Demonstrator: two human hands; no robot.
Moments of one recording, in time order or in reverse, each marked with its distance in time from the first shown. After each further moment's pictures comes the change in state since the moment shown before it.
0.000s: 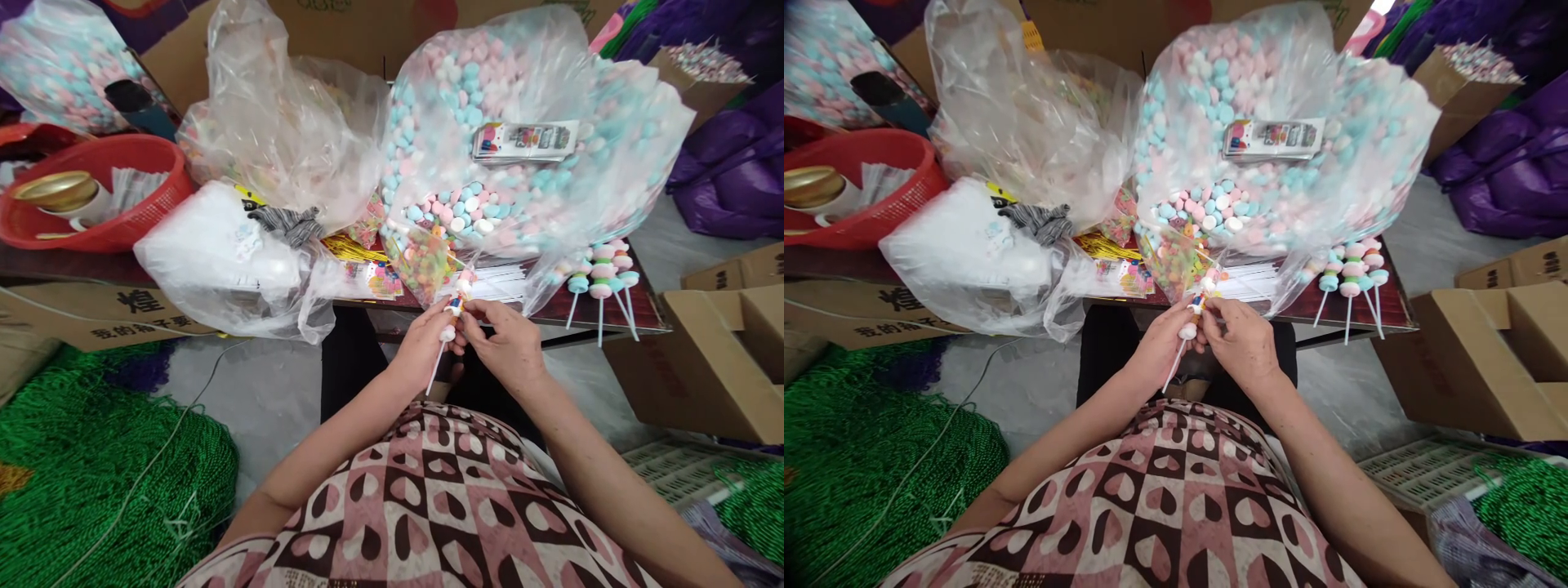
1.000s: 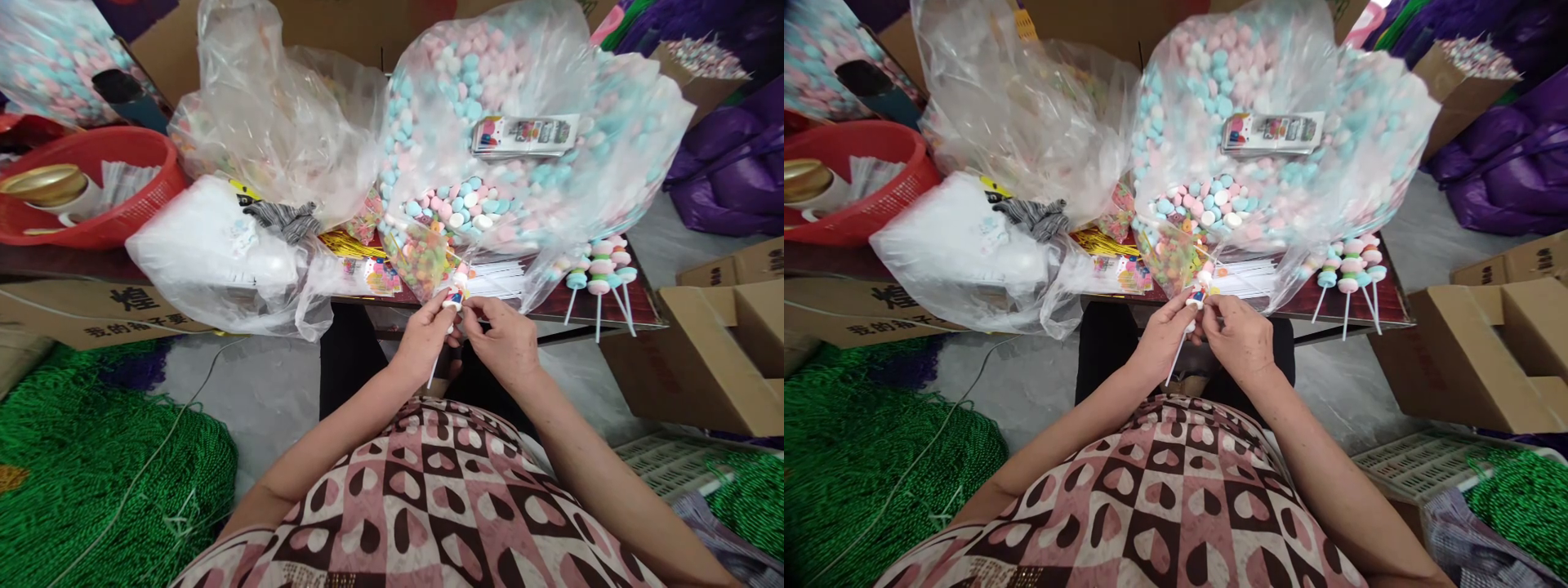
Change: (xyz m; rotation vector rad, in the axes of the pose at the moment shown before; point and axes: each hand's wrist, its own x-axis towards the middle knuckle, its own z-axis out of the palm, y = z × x) left_hand 0.004 -0.002 0.002 0.205 0.097 0.107; right_hand -0.002 0.002 0.007 -0.059 0.039 0.020
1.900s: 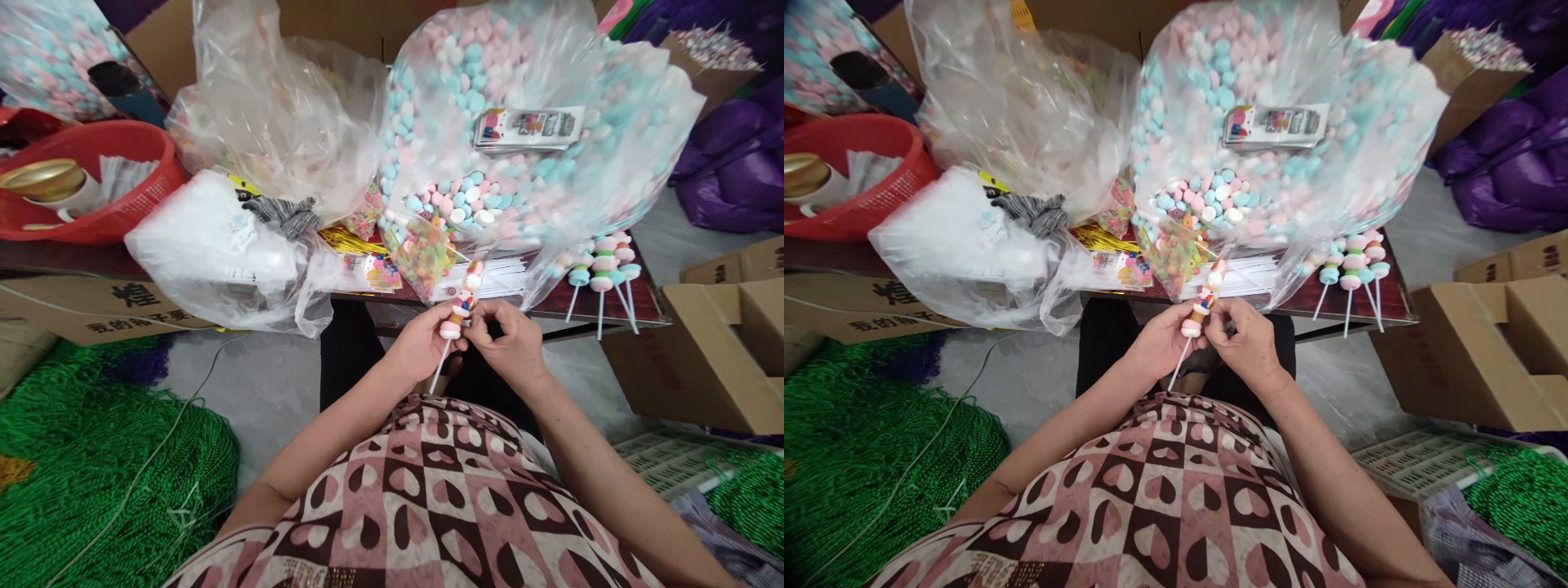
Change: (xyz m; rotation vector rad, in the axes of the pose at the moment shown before) left_hand 0.001 0.002 -0.009 -0.410 -0.238 -0.278; right_hand -0.007 0.008 -0.010 0.124 -0.004 -0.016
